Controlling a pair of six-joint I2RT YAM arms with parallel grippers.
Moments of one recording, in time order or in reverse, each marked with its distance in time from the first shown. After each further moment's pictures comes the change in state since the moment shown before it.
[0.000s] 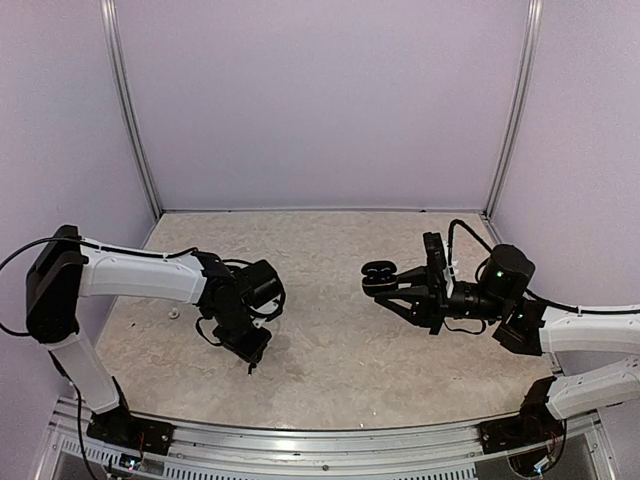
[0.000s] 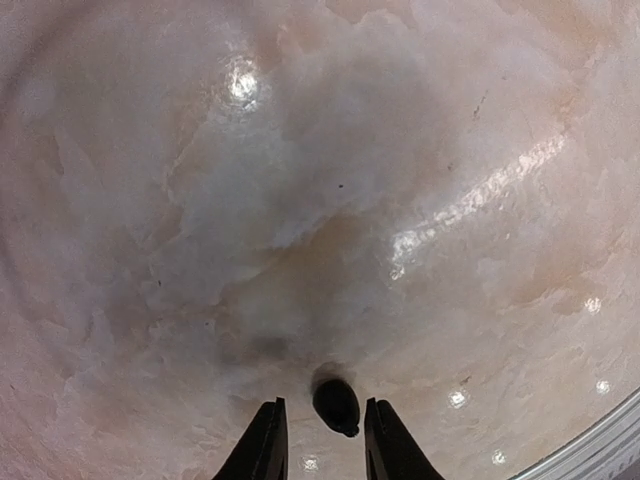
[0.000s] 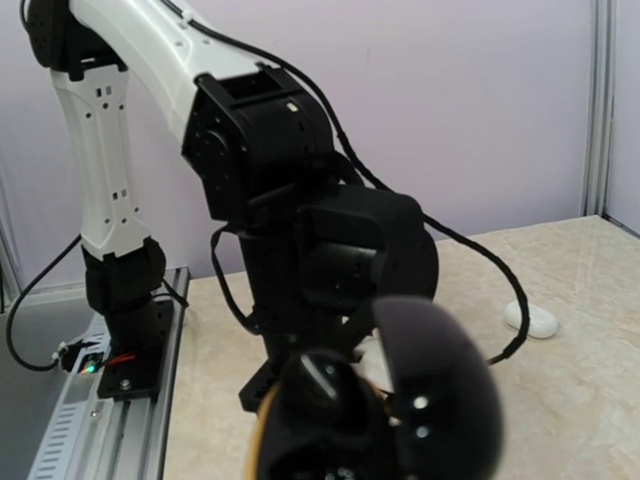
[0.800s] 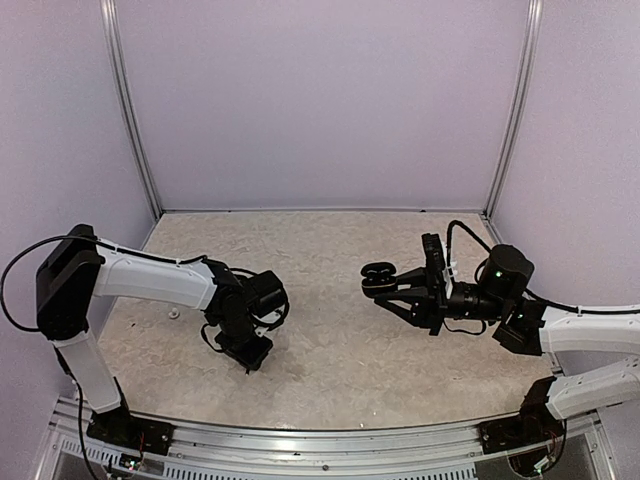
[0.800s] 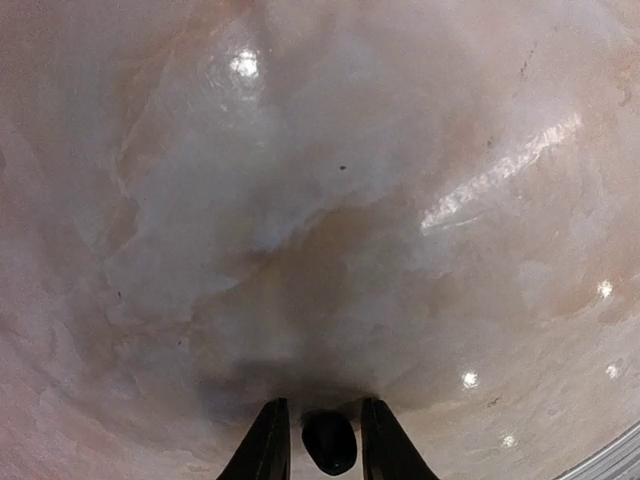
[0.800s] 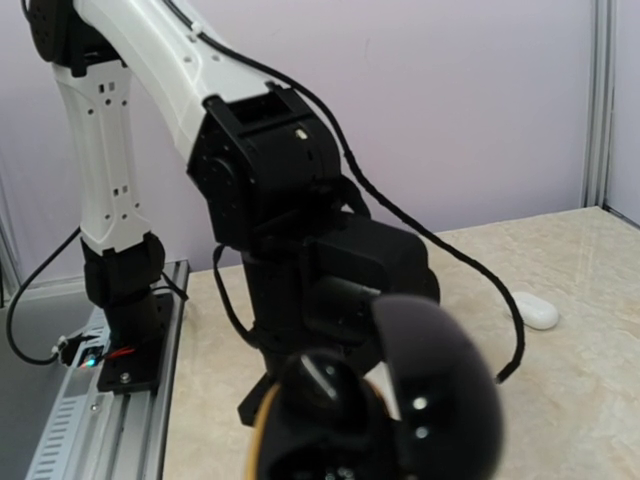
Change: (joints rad) left arm -0.013 0.061 -0.015 0.014 -0.001 0.019; right arm 0.000 0.000 0.000 -0.016 0.000 -0.005
